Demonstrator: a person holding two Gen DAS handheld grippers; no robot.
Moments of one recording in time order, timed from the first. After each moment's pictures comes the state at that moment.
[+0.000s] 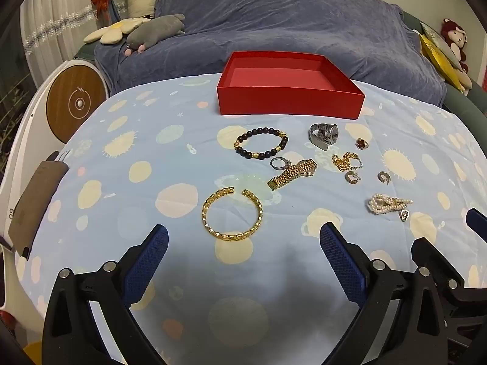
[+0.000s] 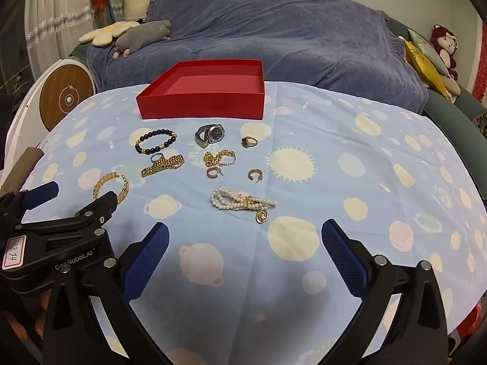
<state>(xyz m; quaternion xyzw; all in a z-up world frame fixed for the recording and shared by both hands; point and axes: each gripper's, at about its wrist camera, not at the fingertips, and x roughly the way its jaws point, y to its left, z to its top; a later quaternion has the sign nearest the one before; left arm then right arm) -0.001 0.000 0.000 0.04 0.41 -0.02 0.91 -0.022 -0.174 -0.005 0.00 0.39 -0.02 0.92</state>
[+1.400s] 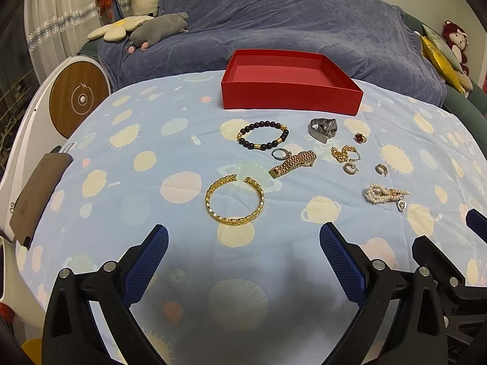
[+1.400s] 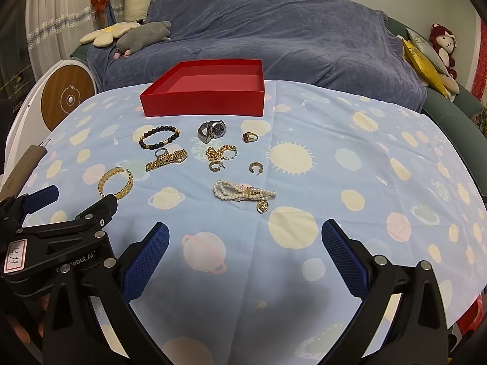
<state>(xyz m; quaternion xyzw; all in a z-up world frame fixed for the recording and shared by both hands) -0.016 0.002 -0.003 0.03 0.42 -0.02 0.91 -0.039 -0.172 -0.004 0.00 0.39 -0.02 0.92</state>
